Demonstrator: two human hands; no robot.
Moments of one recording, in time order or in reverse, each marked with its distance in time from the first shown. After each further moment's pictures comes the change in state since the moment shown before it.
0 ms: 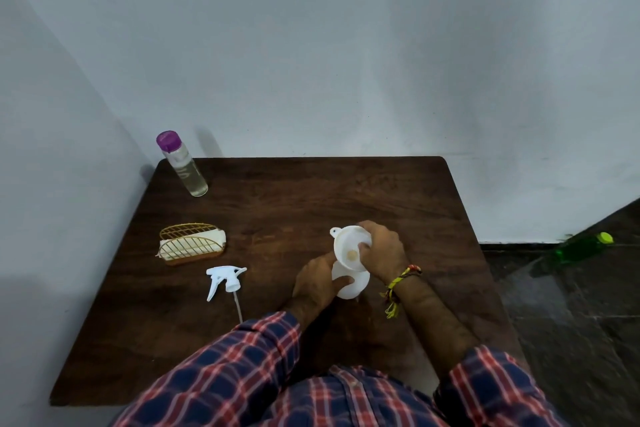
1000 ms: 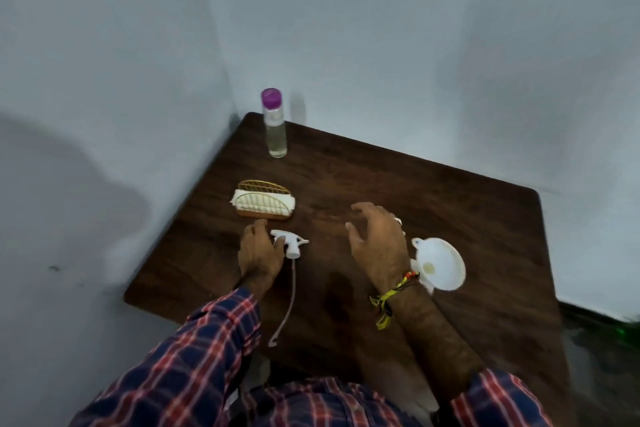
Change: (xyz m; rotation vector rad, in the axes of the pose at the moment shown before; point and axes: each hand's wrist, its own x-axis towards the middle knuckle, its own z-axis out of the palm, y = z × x) left_hand -0.051 -0.148 -0.121 -0.007 0.593 -0.573; right_hand -0.010 -0.110 0.084 -0.103 0.106 -0.454
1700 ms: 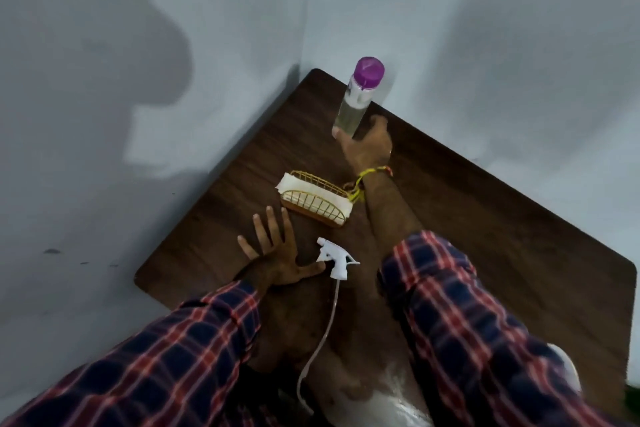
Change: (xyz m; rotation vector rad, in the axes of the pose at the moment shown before) left_hand 0.078 -0.073 0.014 0.340 -0.593 -0.058; right_hand 0.224 -0.099 0.183 0.277 -0.066 0.278
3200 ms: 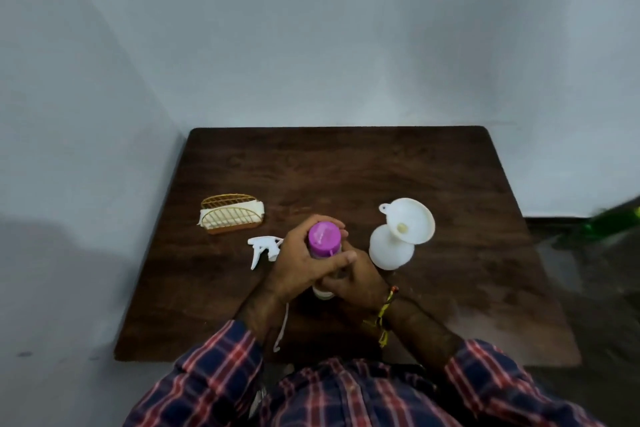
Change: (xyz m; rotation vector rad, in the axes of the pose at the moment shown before) left_hand -0.181 0.138 0.003 -0.693 -0.011 0.915; right_hand -0.266 0.179 -0.170 0.295 -0.232 -0.235
